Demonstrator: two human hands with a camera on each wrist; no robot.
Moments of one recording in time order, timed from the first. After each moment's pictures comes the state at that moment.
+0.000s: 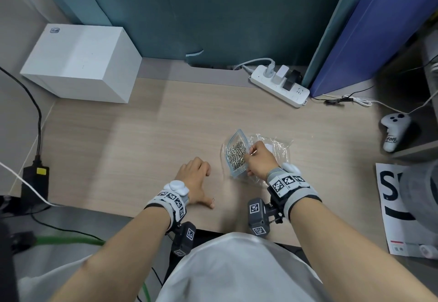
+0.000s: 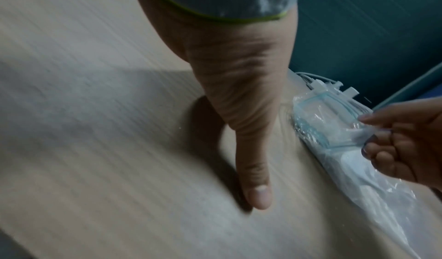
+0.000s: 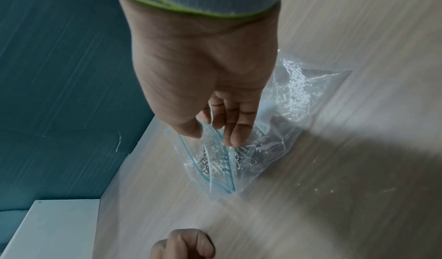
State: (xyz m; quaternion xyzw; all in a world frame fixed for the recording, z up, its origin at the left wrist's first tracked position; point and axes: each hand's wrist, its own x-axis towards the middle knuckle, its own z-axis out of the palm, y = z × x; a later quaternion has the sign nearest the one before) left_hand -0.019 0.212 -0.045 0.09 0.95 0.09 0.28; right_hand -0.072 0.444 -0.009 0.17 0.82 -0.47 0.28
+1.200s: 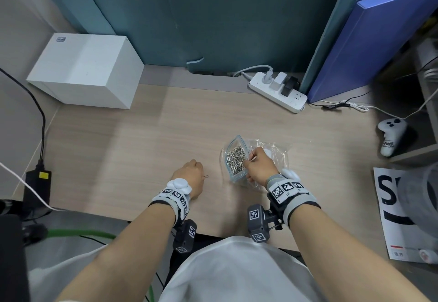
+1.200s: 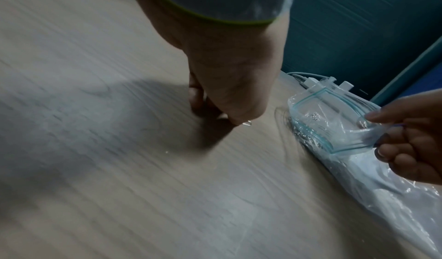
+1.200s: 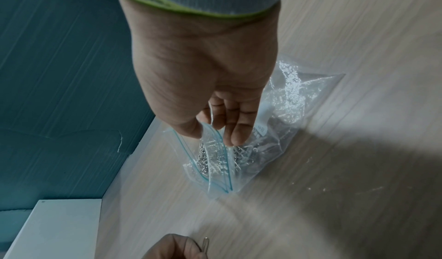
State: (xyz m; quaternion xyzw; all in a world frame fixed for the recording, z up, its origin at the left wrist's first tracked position) left_hand -0.036 0.216 -0.049 0.03 0.96 0.03 0.26; right_hand -0.066 0.448 -0.010 0.17 0.81 -0.48 0.28
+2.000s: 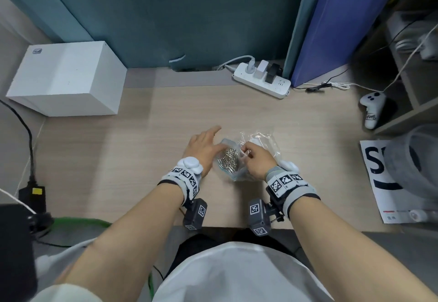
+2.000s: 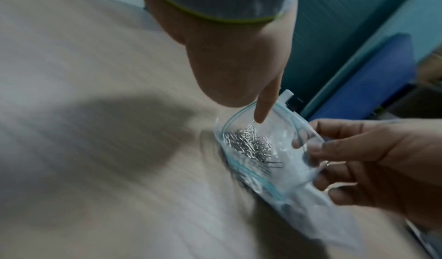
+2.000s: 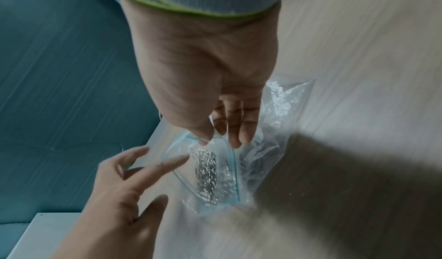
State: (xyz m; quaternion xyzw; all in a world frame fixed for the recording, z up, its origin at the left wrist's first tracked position) left_hand -0.075 0.254 -0.022 0.24 0.96 0.08 0.08; right_hand -0.044 0.463 -0.017 0.11 0.86 -0.43 0.25
